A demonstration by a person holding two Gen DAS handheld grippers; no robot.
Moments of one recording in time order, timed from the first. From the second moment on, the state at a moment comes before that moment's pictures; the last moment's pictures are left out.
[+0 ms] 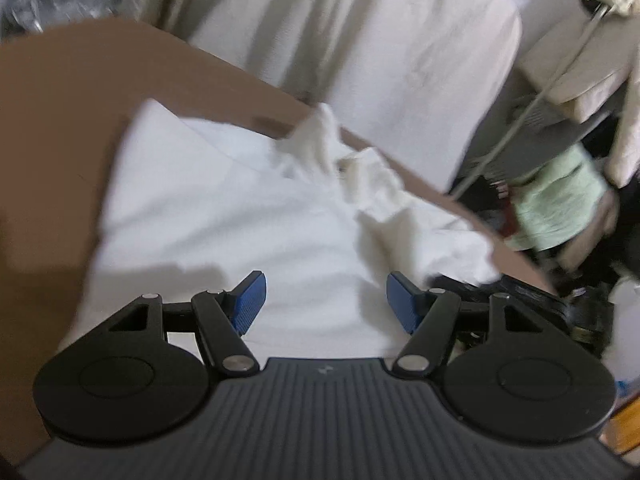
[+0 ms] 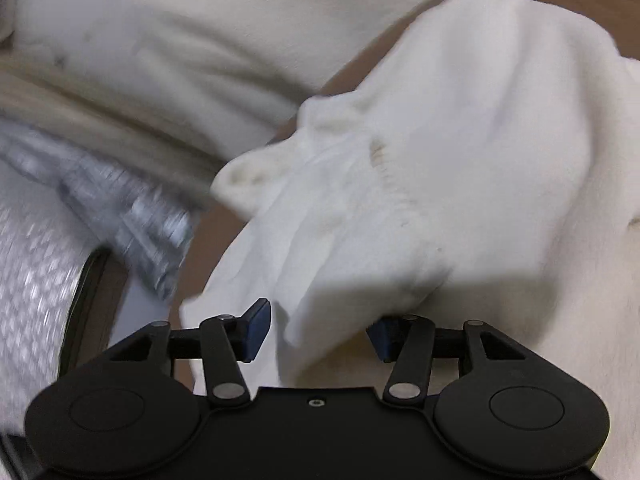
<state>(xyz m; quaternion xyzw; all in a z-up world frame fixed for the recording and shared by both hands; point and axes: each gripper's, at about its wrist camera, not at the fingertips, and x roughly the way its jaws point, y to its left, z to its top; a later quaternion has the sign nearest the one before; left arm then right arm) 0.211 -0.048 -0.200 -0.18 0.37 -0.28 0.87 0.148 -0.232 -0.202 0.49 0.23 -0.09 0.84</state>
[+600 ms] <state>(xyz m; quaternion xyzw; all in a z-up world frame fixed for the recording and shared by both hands) 0.252 -0.056 -0.245 -0.21 0.39 -0.35 0.82 0.185 -0.064 -0.171 -0.09 0.33 0.01 0.94</state>
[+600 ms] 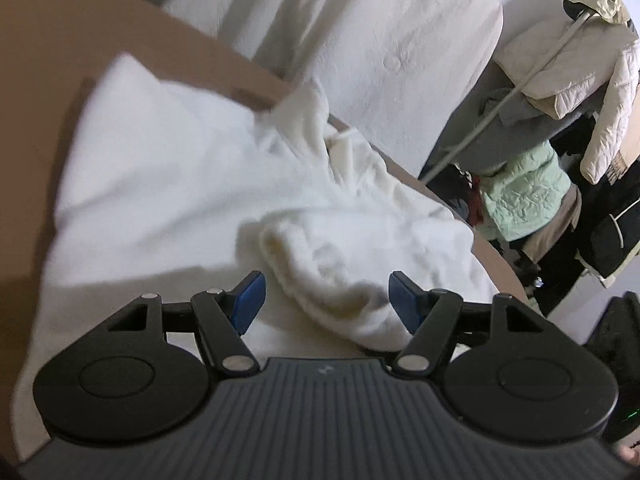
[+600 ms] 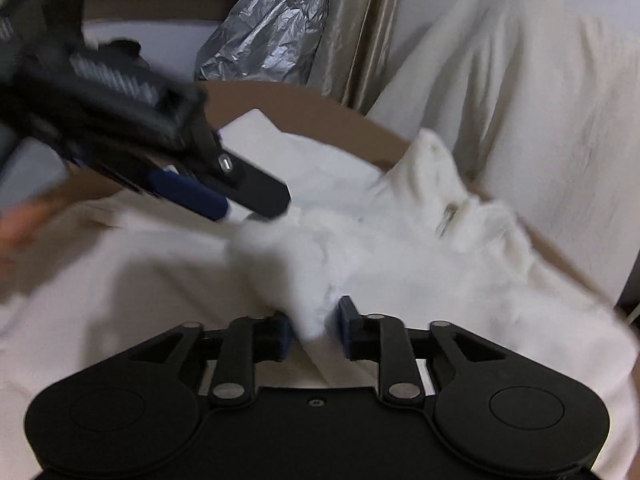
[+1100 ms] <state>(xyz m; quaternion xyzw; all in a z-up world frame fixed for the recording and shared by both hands) 0.240 -0.113 -0.229 -0.10 0.30 -0.35 0.88 0.052 -0.207 -0.194 -0.06 0.38 -0.27 0.88</state>
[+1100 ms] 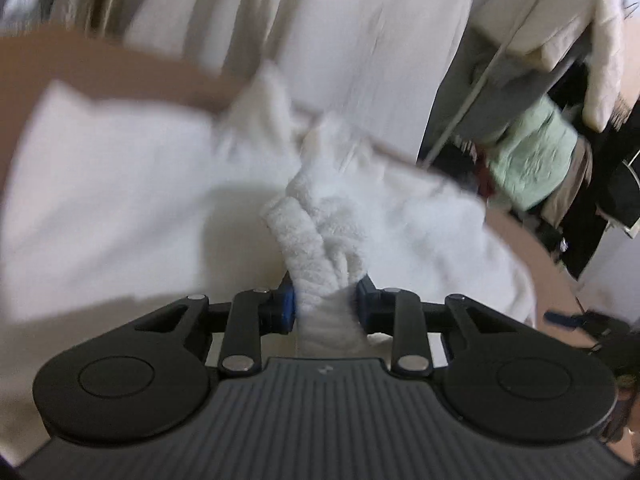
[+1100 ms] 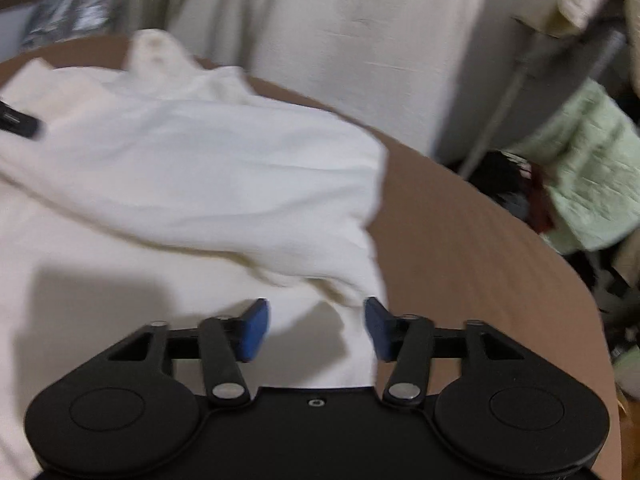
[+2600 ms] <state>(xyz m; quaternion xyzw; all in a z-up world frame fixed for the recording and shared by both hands) 0.285 -0.068 -0.222 -0.01 0.37 -0.20 0.91 0.181 -0.315 -0.108 0.20 0.34 -0.22 0.89</state>
